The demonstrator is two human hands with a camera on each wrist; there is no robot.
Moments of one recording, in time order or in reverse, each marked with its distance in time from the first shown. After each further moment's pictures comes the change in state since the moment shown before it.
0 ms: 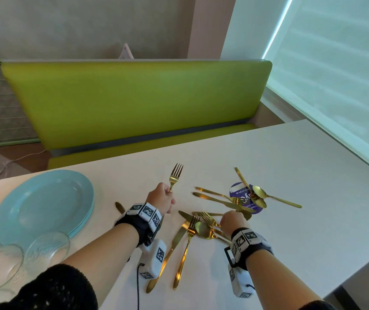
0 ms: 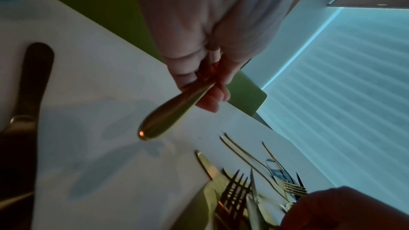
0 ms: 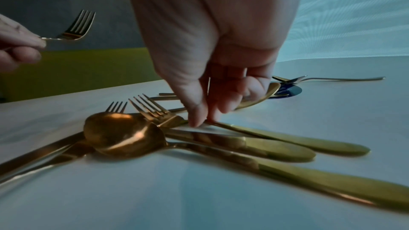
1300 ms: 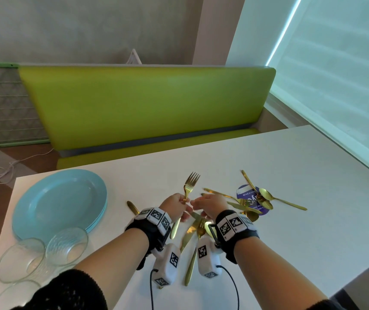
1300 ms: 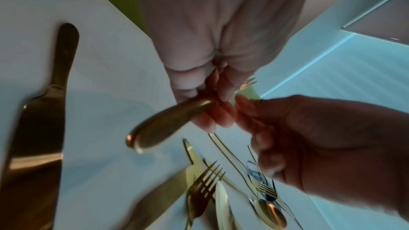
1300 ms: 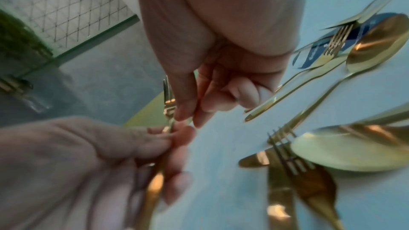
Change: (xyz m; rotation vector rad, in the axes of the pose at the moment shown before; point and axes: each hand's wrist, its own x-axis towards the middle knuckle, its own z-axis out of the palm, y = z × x) left_hand -0.020 -0.003 -0.003 -0.281 -0.261 -0.107; right_hand -0.041 -0.091 -0.025 0.803 -0.095 -0.044
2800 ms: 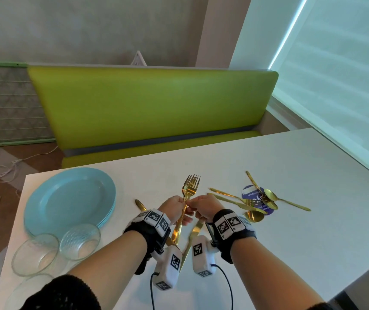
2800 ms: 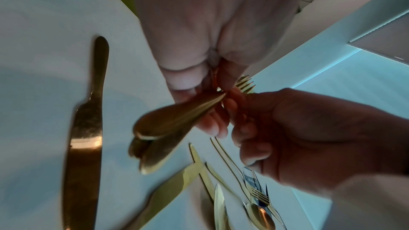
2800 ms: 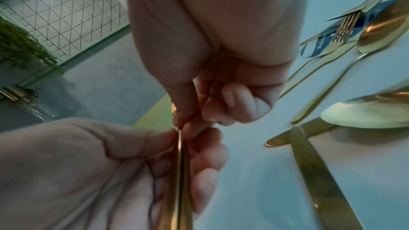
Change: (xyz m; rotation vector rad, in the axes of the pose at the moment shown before) left_hand -0.014 -0.011 -0.021 -0.076 -0.013 -0.023; right_hand -0.013 -0.013 0.030 -0.119 -0.165 -0.034
